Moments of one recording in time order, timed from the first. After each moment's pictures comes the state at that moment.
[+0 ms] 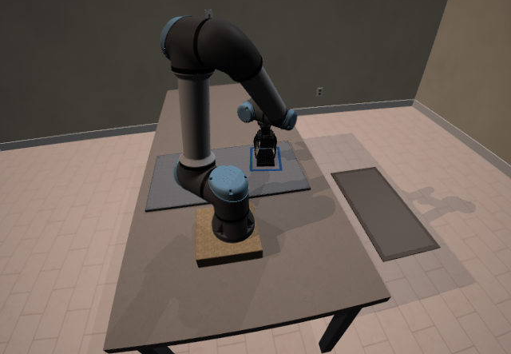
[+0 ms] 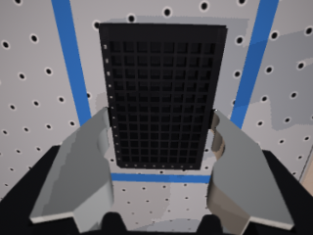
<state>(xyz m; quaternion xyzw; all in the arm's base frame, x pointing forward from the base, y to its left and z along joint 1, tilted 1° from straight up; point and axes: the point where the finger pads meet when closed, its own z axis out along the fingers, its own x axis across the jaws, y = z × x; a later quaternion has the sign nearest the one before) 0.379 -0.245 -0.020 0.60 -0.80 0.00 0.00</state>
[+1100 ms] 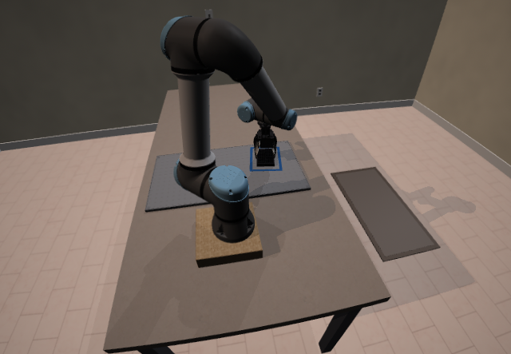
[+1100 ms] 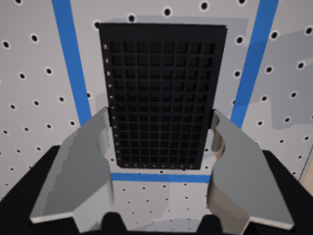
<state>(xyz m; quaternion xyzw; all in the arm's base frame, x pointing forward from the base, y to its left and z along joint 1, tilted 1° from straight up) 0.379 -0.245 -0.019 0.60 -0.80 0.00 0.00</state>
